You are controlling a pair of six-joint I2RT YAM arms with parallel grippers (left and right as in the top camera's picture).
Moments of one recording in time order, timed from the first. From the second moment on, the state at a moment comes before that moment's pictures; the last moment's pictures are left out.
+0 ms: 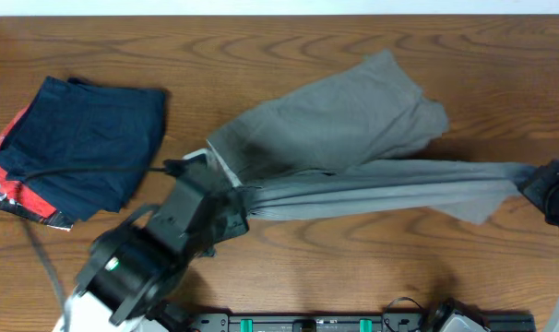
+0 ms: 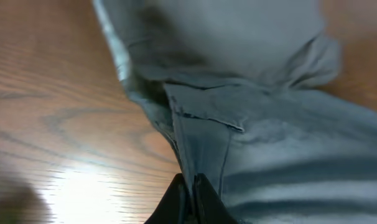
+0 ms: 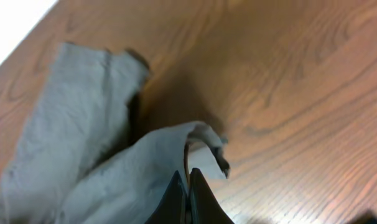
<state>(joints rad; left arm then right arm) -0.65 0.92 1.13 -1.13 -0.05 -0.93 -0.55 1.03 1.29 -1.18 -0.15 0.28</state>
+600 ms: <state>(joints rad) -0.57 1.12 1.14 -1.03 -0.32 -0.98 -0.21 1.31 1.31 -0.62 -0.27 0.22</state>
